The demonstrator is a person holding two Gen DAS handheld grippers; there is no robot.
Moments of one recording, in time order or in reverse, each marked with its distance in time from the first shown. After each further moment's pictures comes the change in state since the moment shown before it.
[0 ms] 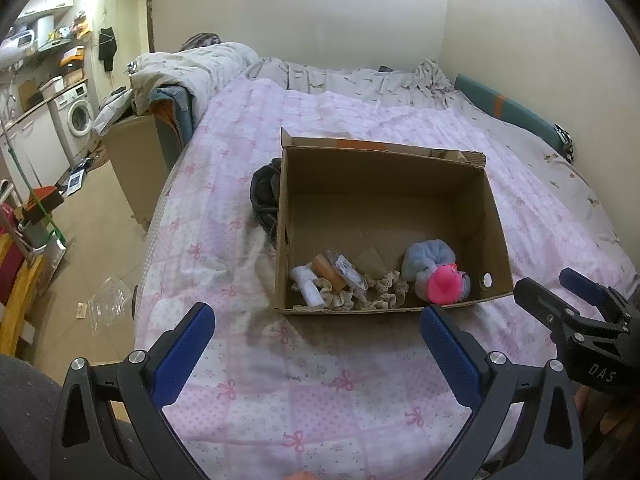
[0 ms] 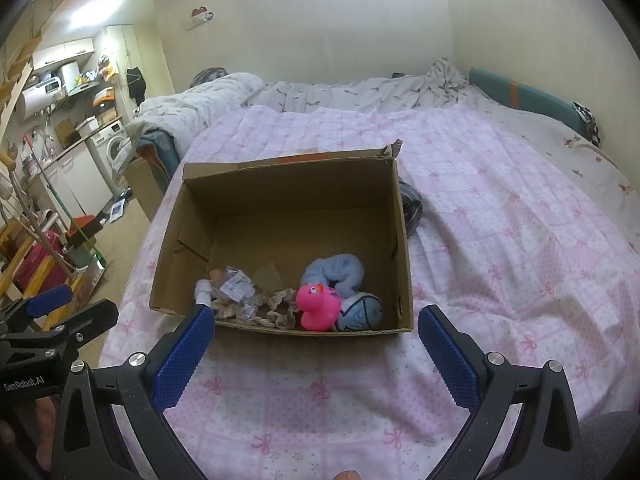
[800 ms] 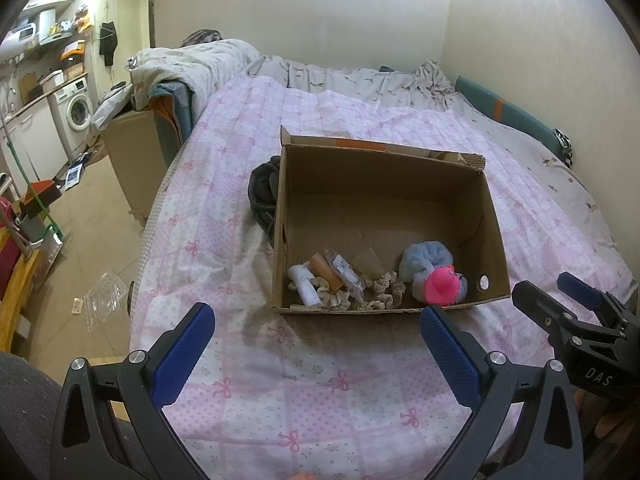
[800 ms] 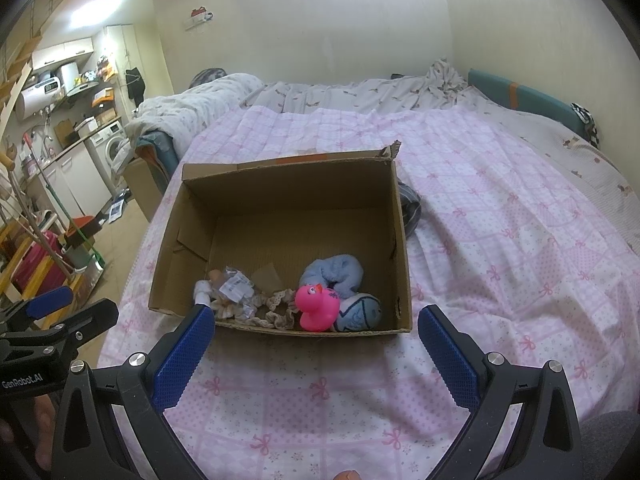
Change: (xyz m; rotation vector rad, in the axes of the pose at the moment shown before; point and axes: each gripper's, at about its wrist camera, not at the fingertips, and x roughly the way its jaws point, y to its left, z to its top) left arm 0.002 -0.001 -0.001 -0.010 0.002 -0.006; right arm 0.000 -0.001 0.000 0.002 0.000 -0.002
